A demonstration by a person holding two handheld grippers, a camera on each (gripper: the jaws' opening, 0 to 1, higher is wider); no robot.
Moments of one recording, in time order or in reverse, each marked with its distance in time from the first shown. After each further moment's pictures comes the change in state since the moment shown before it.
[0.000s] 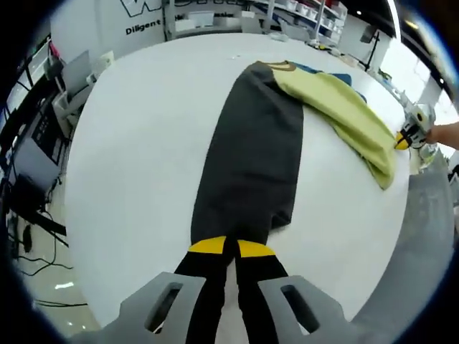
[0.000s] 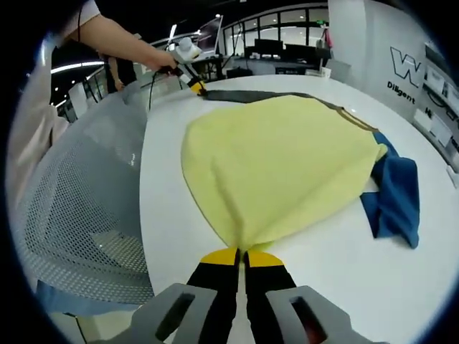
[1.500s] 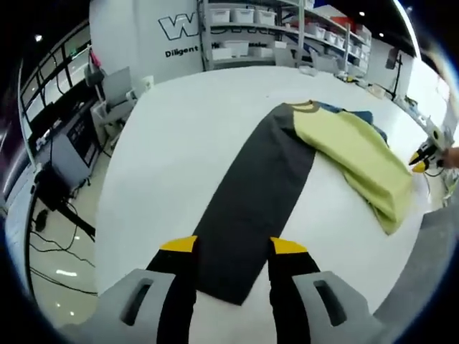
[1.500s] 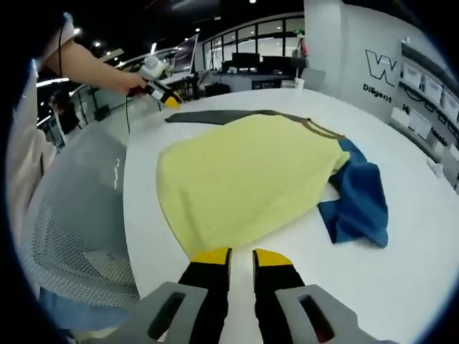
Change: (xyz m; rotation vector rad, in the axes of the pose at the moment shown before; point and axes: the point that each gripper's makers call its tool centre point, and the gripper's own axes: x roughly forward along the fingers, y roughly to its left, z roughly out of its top) left arm -0.036 -0.015 0.038 -0.109 -0.221 0.197; right arm -0.031 -0.048 0.019 0.096 -0.096 -0.141
